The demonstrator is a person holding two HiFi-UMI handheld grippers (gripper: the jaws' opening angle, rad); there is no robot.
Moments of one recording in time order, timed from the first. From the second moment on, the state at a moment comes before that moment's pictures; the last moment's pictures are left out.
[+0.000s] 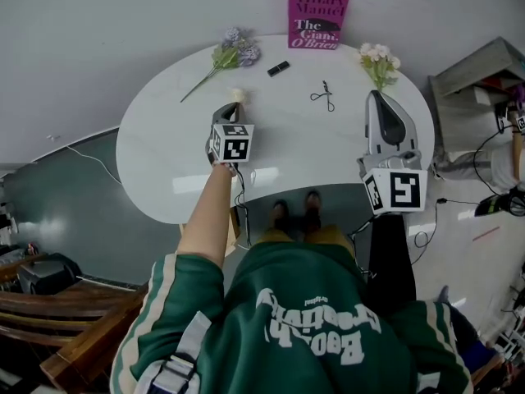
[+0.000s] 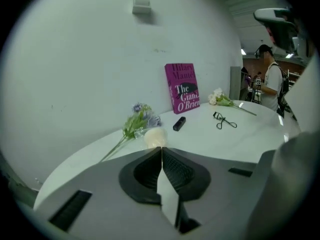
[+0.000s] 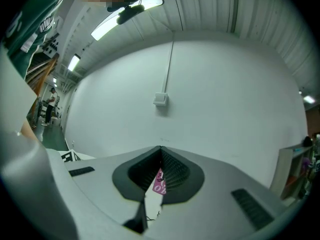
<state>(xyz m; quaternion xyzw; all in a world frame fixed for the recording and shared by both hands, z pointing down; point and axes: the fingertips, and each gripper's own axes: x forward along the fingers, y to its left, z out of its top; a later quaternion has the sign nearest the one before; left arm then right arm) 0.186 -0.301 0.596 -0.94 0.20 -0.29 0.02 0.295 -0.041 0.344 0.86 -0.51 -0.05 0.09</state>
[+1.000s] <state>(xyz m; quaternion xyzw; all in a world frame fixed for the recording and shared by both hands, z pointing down) 0.176 -0.191 0.294 -0.98 0.15 0.02 0.14 0.282 -0.063 0.288 0.84 -0.52 -0.13 0.05</state>
